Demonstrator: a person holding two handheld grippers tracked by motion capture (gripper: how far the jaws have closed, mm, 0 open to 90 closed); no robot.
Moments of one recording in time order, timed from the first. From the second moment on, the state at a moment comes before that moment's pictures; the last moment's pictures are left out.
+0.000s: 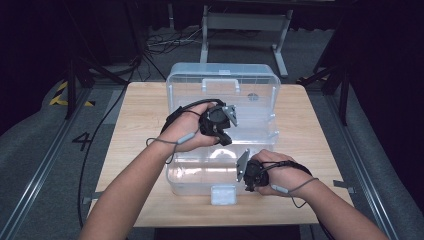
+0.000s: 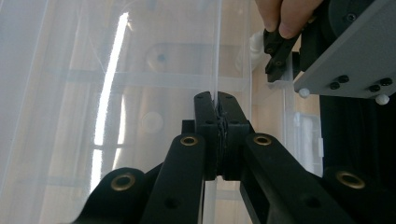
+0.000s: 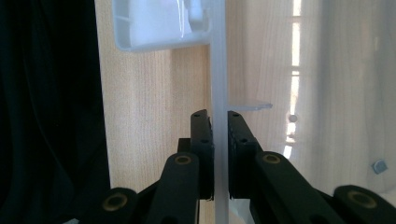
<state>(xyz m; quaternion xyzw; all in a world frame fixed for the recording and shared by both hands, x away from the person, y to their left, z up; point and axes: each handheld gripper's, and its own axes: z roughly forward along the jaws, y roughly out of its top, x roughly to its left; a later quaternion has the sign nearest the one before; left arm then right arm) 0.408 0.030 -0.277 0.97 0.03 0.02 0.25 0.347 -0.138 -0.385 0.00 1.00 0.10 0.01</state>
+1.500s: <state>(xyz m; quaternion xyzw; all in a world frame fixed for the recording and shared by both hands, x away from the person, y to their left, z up) 0.391 0.028 -0.291 0.97 0.02 0.00 0.24 0.339 -0.135 -0.385 -0.01 1.00 0.08 0.05</state>
